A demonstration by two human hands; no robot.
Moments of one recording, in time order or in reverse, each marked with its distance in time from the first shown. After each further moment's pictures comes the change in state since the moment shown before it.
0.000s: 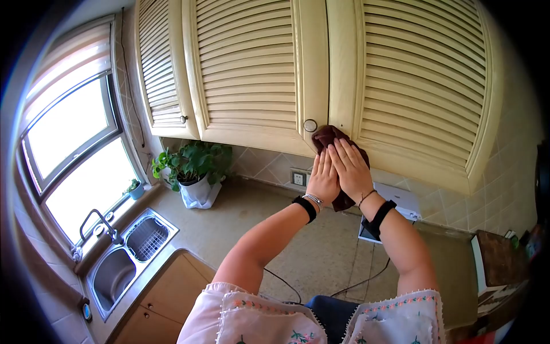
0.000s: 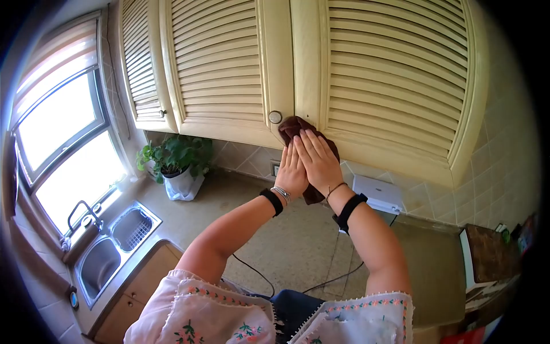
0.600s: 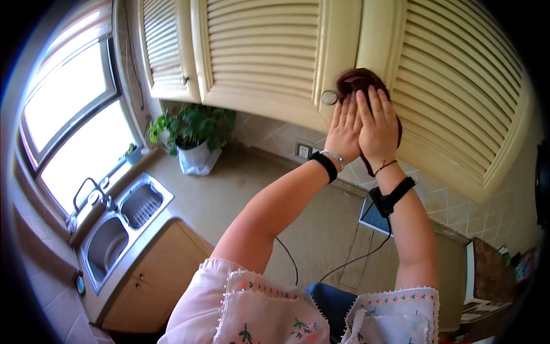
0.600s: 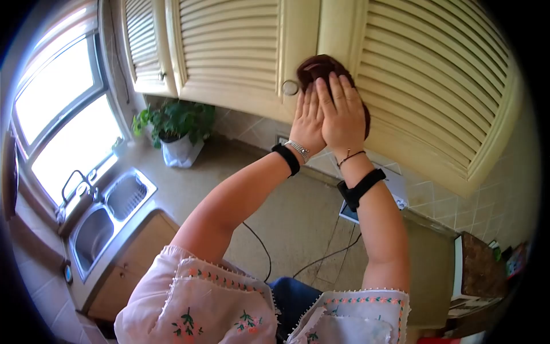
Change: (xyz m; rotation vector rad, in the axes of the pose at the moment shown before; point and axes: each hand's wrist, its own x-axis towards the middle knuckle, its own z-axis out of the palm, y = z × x) left_hand 0.062 -0.008 -0.006 0.015 0.160 -0.012; right_hand 0.052 0.024 0.004 -0.150 0.235 0.080
